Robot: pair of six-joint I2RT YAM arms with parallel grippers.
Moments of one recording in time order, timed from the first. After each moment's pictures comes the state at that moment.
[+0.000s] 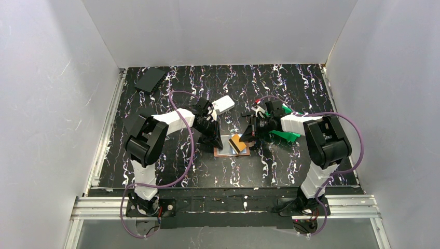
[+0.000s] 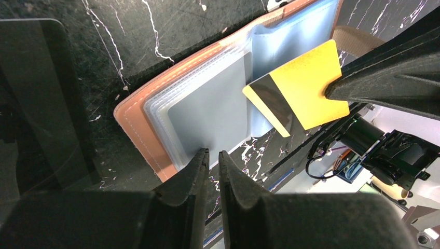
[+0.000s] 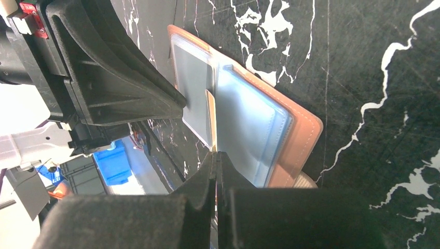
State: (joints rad) left arm -0.55 1.93 1.20 -0.52 0.55 -0.53; right arm 0.35 1.79 0.92 -0.14 -0.85 0.49
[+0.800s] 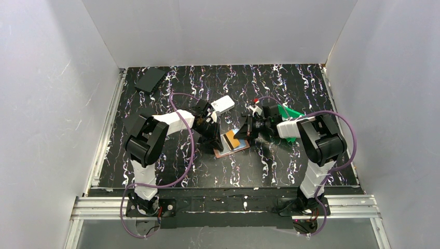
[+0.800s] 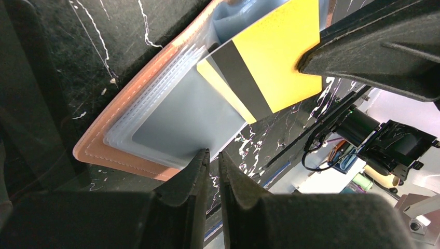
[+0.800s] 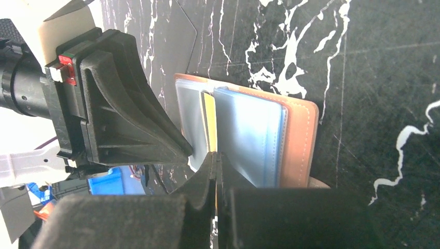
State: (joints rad) left arm -0.55 1.93 1.17 -0.51 0.59 -0.53; right arm 0.39 1.84 0.82 0.27 -0.80 0.66
